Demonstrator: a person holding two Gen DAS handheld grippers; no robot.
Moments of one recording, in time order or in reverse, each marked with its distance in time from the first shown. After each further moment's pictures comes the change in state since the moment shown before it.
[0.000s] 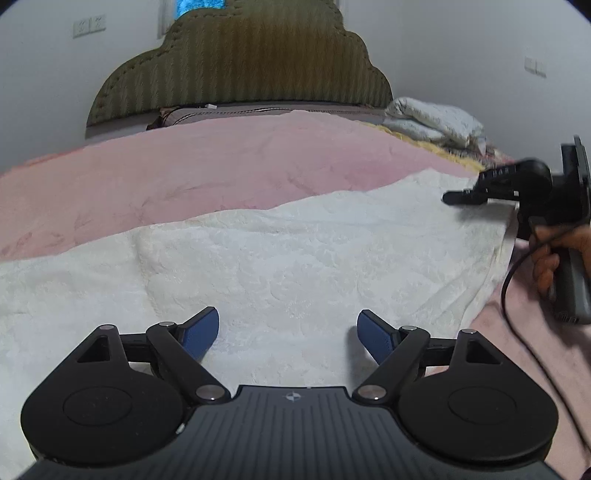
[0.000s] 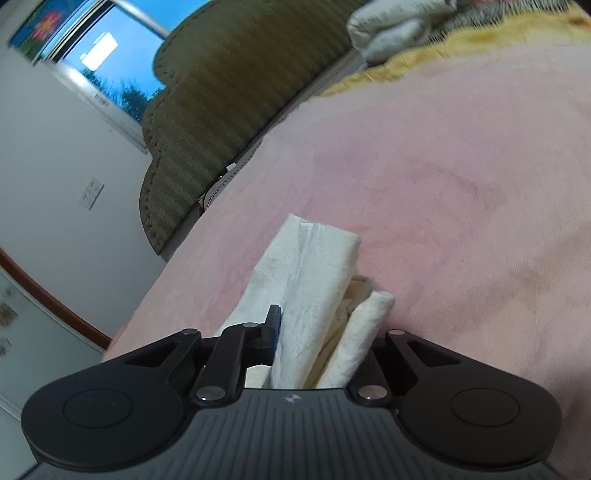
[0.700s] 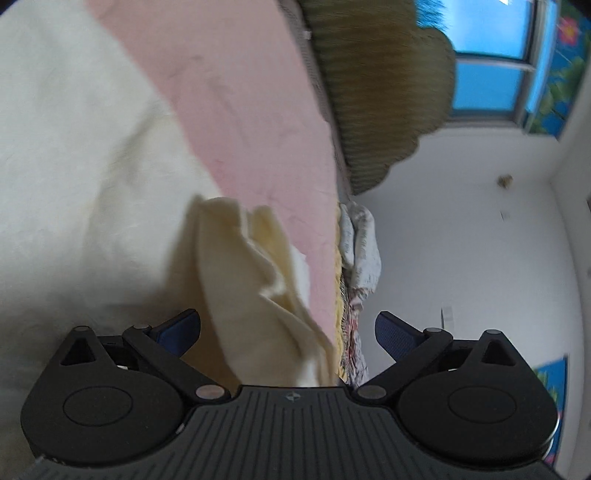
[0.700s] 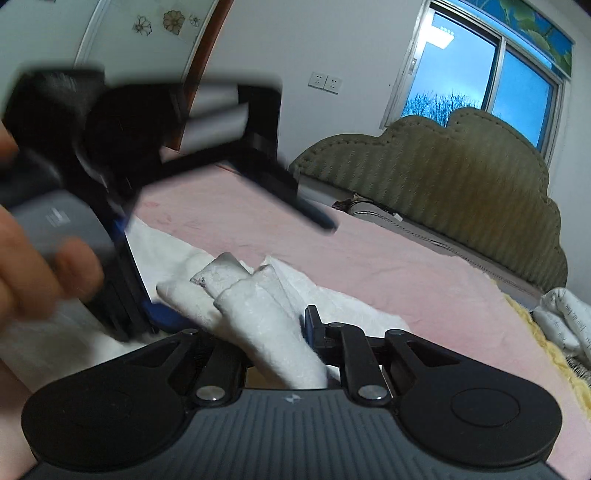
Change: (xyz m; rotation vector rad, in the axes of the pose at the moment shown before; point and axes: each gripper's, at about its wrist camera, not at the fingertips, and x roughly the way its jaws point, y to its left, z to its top) left arm 0.041 0.096 0.010 -1.109 0.133 -0.565; right arm -0.026 0.211 -0.184 -1.188 -0.062 0.063
